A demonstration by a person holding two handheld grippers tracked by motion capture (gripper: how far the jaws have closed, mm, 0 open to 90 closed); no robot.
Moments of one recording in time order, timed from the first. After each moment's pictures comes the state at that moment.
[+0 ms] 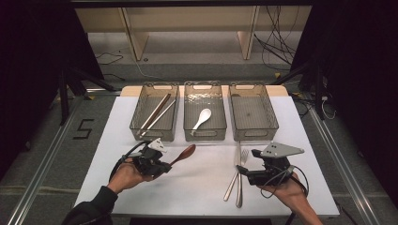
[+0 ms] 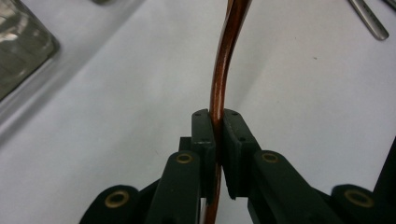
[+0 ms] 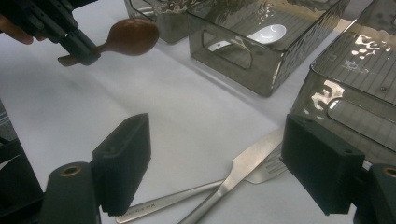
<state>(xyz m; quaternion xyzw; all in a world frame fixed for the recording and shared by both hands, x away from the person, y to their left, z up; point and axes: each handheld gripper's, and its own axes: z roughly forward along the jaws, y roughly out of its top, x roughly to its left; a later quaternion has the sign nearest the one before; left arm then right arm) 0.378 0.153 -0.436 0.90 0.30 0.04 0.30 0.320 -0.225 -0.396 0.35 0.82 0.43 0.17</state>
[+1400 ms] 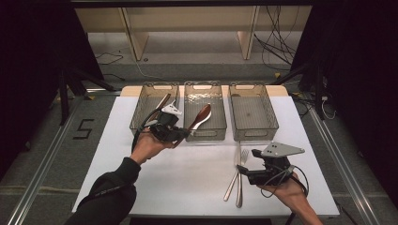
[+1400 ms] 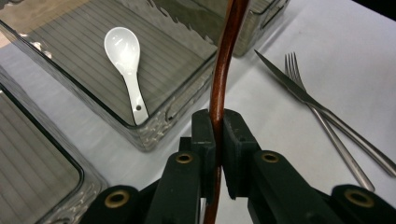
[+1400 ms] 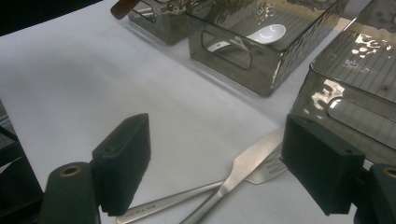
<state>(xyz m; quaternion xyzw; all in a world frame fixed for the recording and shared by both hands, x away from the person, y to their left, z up) 0.442 0.104 -0.374 0.86 0.34 0.08 0.38 0.321 -0.226 -0.396 0.35 0.81 0.43 0.16</state>
